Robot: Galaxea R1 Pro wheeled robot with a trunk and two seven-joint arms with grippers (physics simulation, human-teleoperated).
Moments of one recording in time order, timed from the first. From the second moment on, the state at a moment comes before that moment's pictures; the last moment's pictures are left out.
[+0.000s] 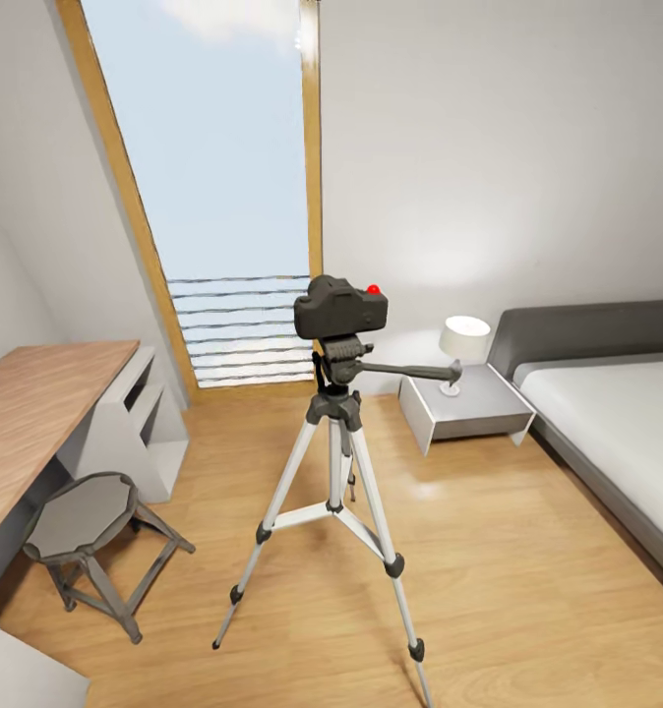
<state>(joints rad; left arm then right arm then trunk) -0.27 0.04 -0.67 -0.02 1.14 0.01 0.20 -0.23 -0.14 -0.14 0.03 0.25 -0.07 0.08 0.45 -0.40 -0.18</state>
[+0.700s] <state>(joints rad) -0.27 0.04 -0.67 -0.02 1.14 0.01 0.20 -0.23 -0.14 -0.14 0.03 0.25 -0.07 0.08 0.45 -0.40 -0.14</state>
